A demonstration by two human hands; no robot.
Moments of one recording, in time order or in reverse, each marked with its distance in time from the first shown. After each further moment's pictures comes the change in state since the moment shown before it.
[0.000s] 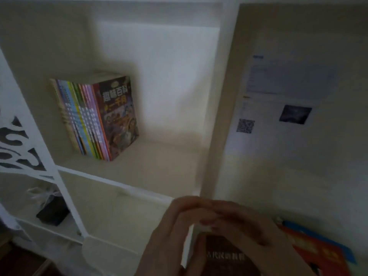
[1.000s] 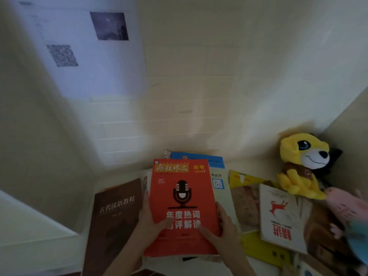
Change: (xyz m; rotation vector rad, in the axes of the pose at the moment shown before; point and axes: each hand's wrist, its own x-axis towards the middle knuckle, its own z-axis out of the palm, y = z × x) left_hand -0.146 -0.014 0.315 -0.397 -0.658 -1.160; right_hand -0.239 0.247 -0.138 -0.024 0.785 0.684
